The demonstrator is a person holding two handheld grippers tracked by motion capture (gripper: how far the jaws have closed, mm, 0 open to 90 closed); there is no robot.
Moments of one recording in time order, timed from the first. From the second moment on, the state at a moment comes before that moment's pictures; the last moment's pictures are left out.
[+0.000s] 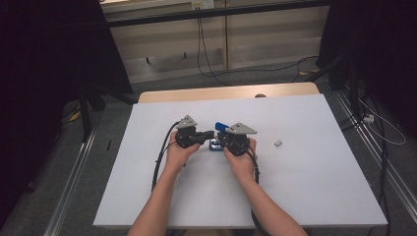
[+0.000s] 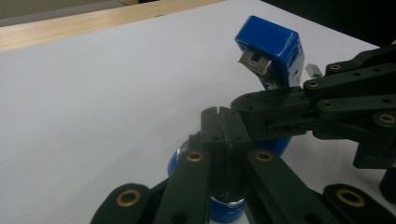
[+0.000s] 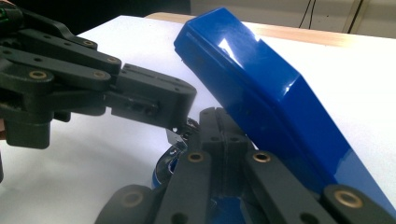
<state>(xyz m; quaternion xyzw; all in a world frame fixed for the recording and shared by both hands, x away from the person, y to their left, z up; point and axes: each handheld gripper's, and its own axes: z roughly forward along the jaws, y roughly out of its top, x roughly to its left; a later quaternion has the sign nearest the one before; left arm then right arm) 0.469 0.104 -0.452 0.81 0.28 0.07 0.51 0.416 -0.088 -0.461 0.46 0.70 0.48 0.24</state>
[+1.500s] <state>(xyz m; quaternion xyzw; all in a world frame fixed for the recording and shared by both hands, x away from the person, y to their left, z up) 0.466 0.104 -0.458 0.82 0.29 0.08 0.50 0.410 -0.128 -0.440 0.49 0.70 0.41 0.32</state>
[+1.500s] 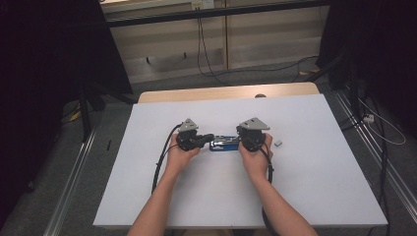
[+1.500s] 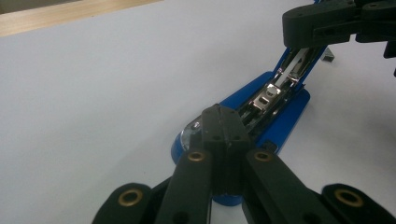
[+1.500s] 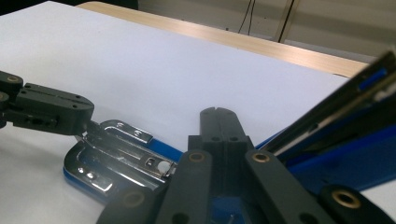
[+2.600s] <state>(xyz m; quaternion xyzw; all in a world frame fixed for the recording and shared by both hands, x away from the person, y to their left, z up) 0.466 0.105 -0.459 0.81 0.29 0.08 0.50 0.411 -0.158 -0.454 0.50 0.70 0.40 0.30</state>
